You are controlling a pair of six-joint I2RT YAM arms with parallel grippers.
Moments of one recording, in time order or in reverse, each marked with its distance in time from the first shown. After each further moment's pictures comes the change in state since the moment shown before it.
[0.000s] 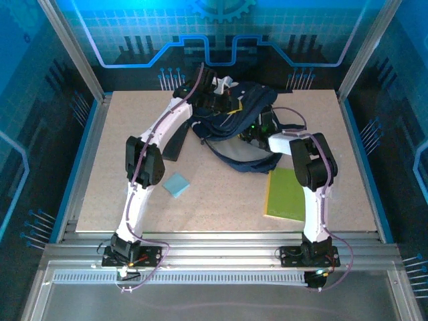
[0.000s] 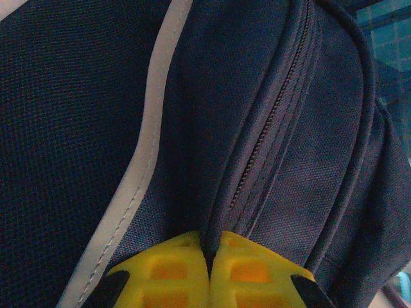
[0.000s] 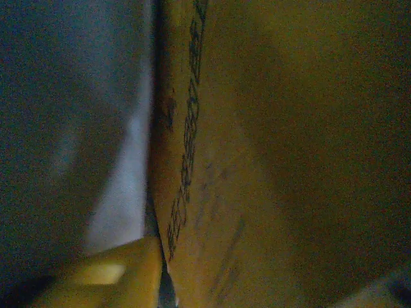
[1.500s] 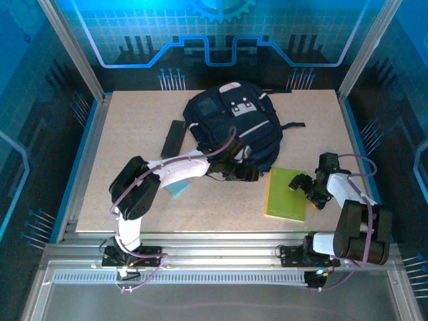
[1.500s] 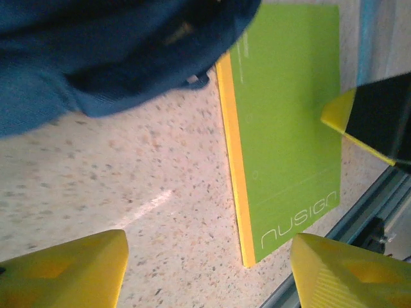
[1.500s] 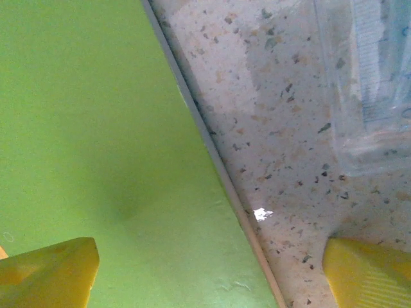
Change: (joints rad) left arm -0.416 -0.399 -0.929 0.265 -0.354 -0.086; right arm -0.515 -0.824 -0.679 -0.977 0.183 -0.705
